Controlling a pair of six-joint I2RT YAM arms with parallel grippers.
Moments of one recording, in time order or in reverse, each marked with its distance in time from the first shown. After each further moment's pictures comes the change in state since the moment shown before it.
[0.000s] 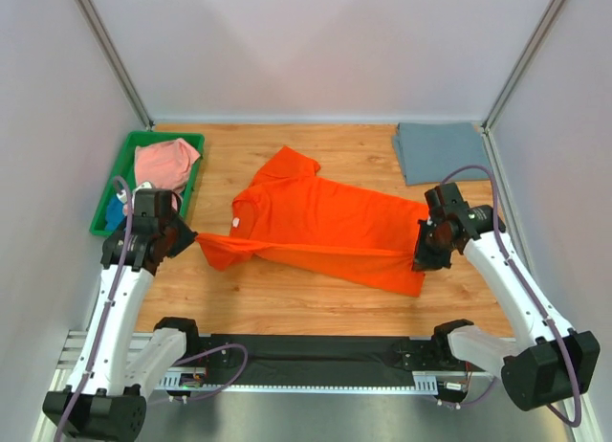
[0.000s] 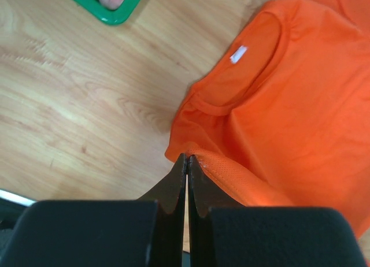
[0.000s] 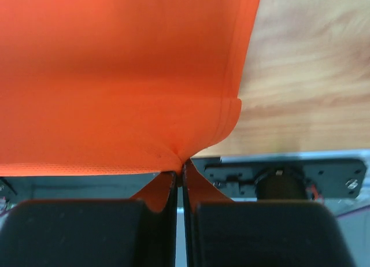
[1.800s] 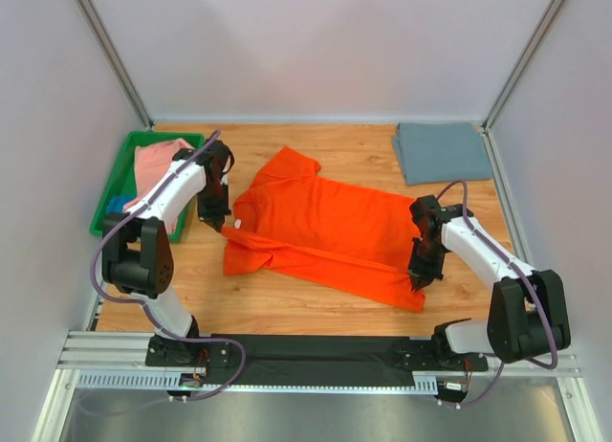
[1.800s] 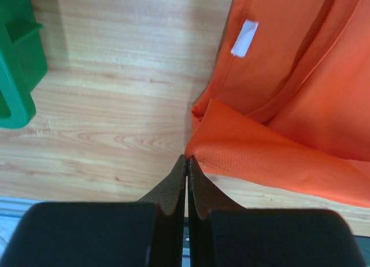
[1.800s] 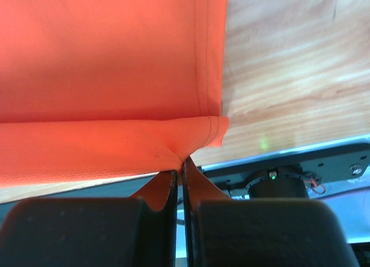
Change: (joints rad) left arm -0.113 0.876 0.410 -0.114 0.071 0.400; right arm -0.030 0.256 -0.198 0.103 0.024 0.085
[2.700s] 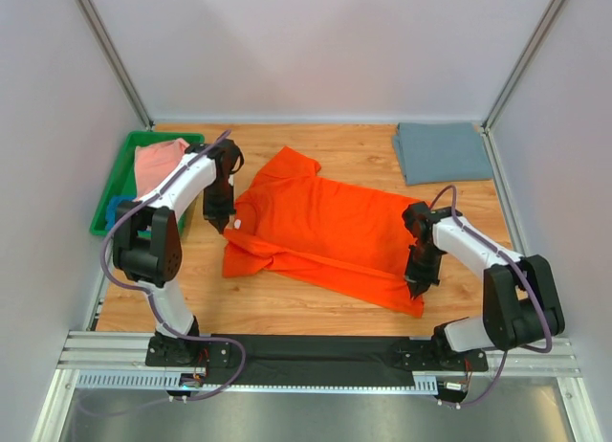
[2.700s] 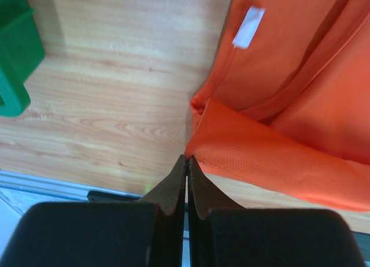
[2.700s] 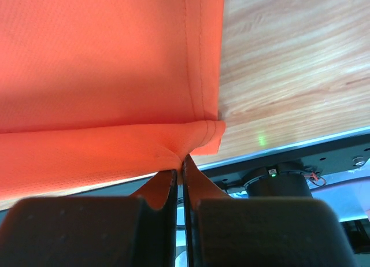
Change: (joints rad) left arm -0.050 0.068 0.048 -0.111 -0.050 -0.038; right arm 0.043 0.047 -0.051 -0.003 0.009 0.041
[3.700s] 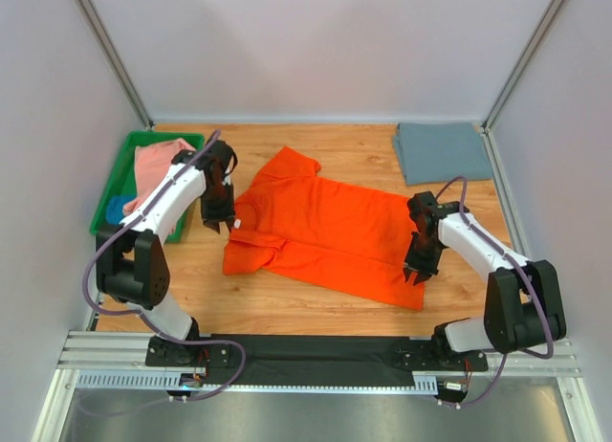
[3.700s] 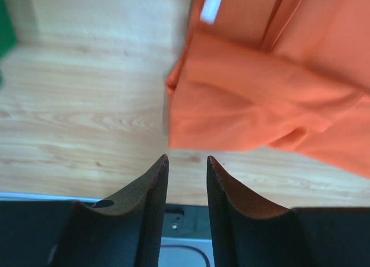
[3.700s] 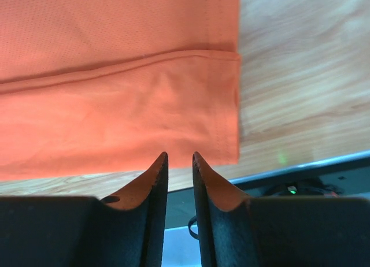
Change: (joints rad) left arm -0.005 -0.127 -0.017 0.072 0.068 -0.021; right arm -0.036 -0.017 0.074 0.045 0.017 0.035
